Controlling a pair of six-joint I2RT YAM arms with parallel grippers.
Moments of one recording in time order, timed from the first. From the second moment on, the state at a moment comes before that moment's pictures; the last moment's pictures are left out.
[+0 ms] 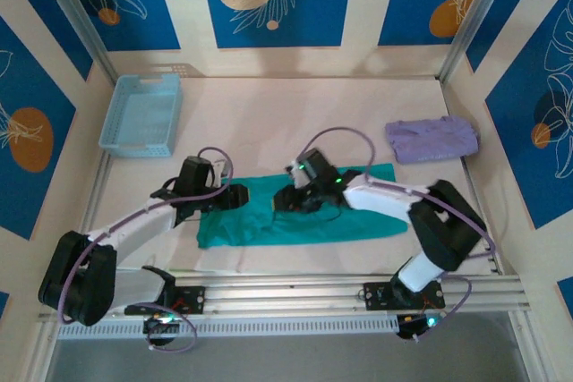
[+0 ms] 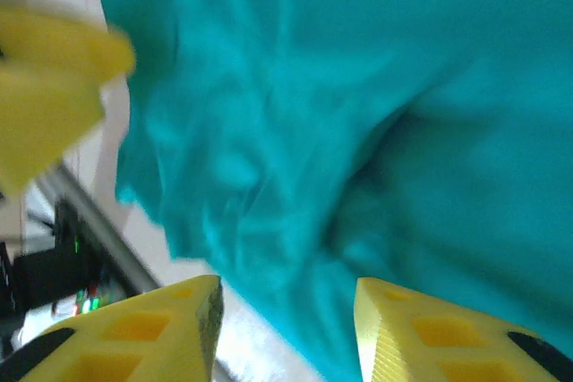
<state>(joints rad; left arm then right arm) -0.41 1.23 0.56 -0.21 0.40 -0.52 0.77 1.60 0.86 -0.22 -0.49 0.70</state>
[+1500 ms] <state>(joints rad) -0.41 1.30 0.49 -0.19 0.31 -0.52 0.84 1.68 0.97 -0.42 -0.50 0.81</state>
